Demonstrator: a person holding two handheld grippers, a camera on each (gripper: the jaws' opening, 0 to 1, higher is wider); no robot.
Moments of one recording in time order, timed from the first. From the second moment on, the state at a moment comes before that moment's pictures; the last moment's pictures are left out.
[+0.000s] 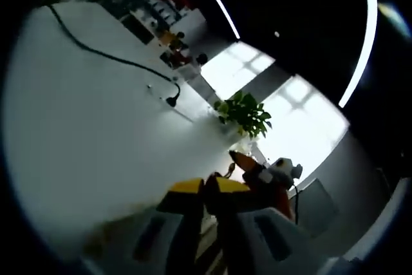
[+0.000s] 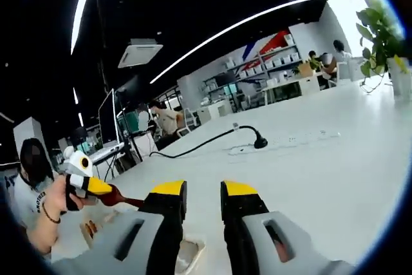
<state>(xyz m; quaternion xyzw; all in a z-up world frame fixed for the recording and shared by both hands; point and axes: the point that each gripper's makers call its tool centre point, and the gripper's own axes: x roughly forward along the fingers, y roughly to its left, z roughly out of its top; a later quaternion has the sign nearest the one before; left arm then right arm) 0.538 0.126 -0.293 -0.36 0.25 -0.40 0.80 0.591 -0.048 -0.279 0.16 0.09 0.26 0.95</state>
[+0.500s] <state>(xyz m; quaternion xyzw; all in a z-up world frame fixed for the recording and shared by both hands) 0.514 0.143 -0.249 -0.31 0.19 -0.44 0.82 0.544 -0.029 -0.253 0.19 0.06 0.33 0.92</state>
